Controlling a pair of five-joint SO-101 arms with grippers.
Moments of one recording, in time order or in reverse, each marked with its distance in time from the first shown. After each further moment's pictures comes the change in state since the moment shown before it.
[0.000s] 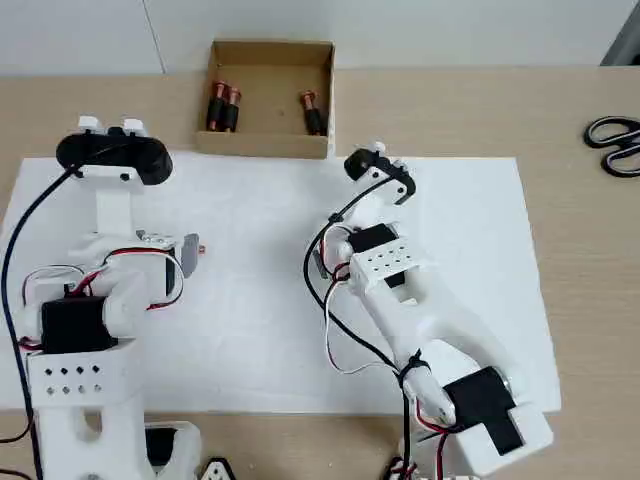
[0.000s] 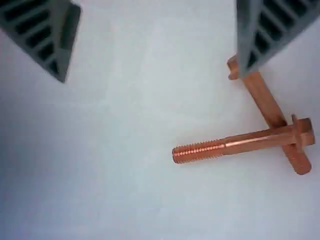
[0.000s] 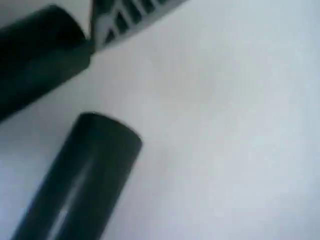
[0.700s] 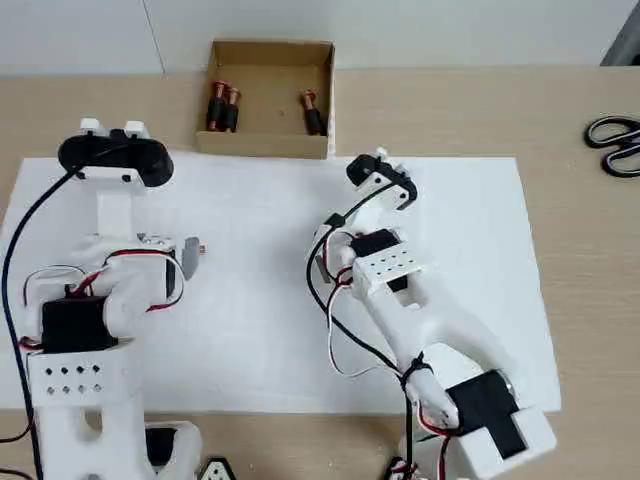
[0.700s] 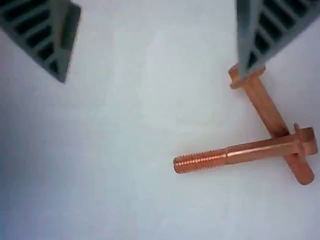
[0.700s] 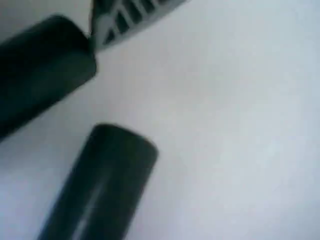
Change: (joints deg) left arm 0.0 0.0 0.2 1.0 0.0; right arm 1.5 -0.6 2.3 -0.6 0.1
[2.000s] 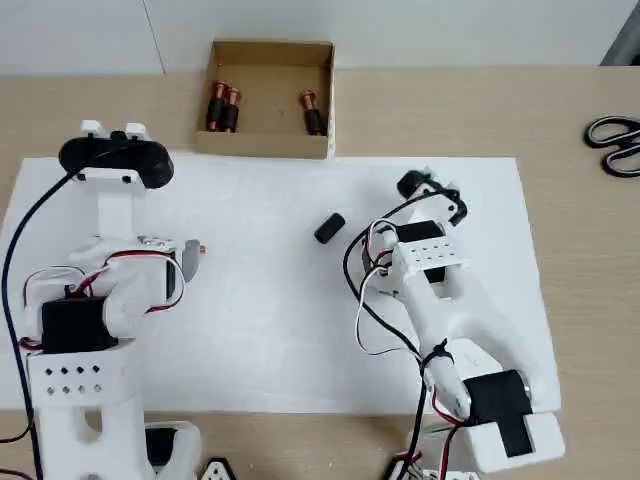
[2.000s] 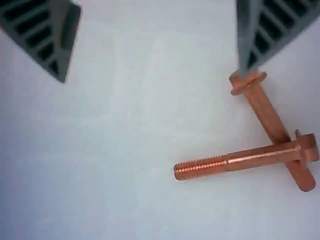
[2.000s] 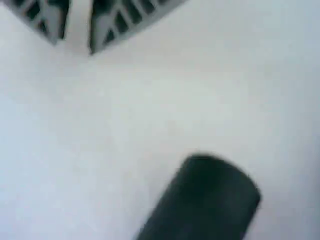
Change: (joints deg) left arm 0.0 0.0 0.0 0.7 0.0; right arm 10.3 -0.7 0.5 14.9 7.9
